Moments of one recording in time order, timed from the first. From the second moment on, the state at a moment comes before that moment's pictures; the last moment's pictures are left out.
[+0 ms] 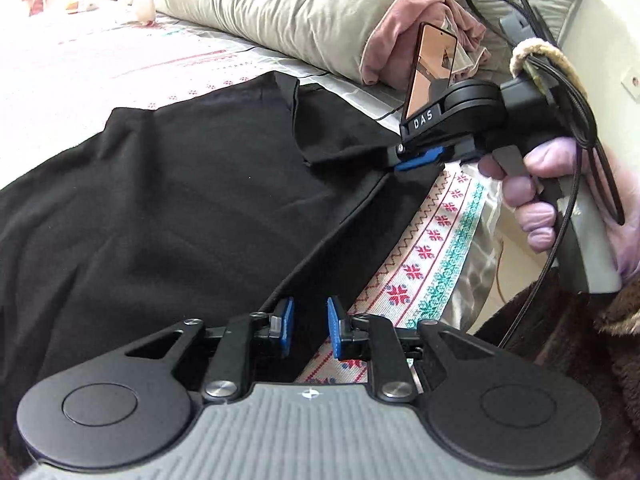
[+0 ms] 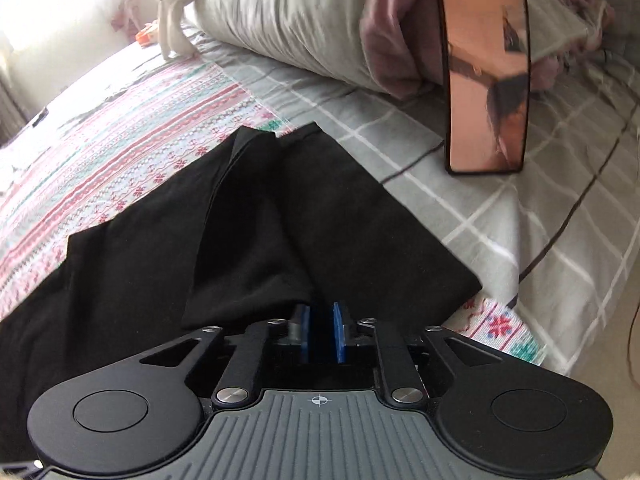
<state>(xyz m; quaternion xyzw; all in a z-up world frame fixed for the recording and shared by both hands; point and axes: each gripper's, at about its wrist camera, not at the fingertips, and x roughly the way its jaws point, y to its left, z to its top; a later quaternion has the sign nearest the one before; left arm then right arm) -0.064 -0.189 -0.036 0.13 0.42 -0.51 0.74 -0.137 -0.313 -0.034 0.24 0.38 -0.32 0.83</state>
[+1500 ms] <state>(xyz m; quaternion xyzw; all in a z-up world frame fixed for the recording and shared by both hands) -0.081 -0.192 -0.036 0.20 0.36 -0.54 0.74 -0.153 -0.336 -0.042 0.08 0.38 -0.40 0.83</state>
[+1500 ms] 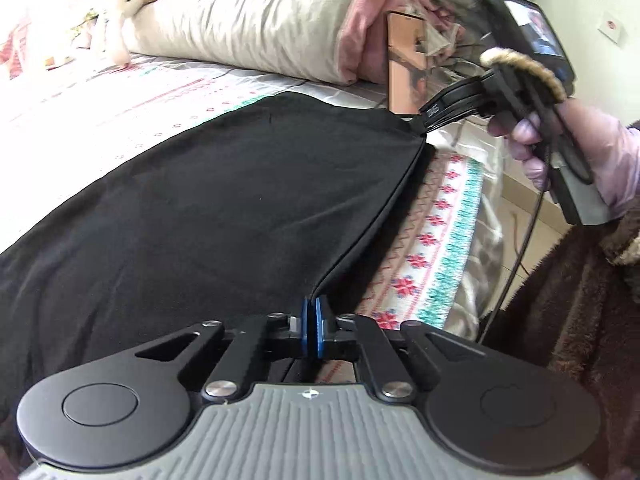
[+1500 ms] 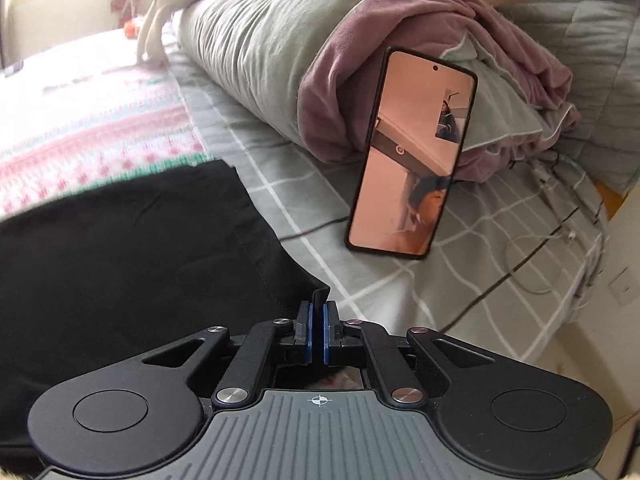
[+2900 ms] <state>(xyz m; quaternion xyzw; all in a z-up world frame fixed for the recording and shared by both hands) 0.099 0.036 0.026 0.15 0.33 -0.17 0.92 0.001 -0.168 -0.018 0.07 0.45 -0.07 0.88</state>
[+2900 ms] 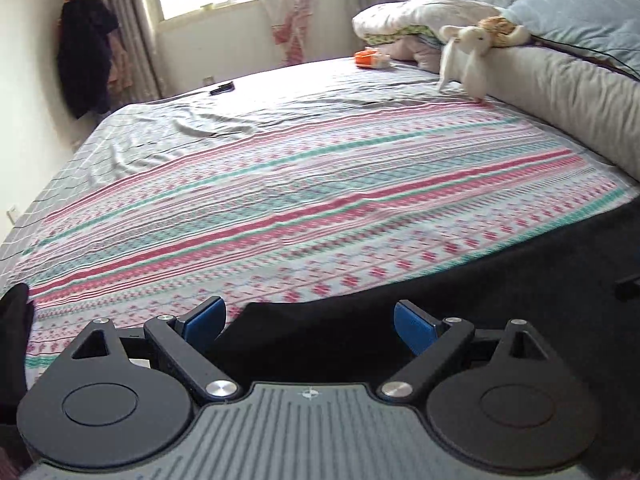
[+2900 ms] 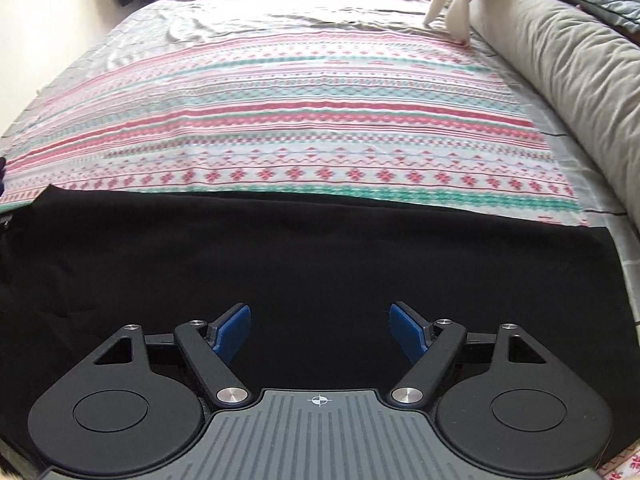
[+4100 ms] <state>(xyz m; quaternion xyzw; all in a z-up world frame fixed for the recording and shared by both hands) 0.152 0.071 -0.035 0.14 0.36 -0.11 0.92 0.042 -0.124 -0.043 0.04 0.50 -0.05 0.86</state>
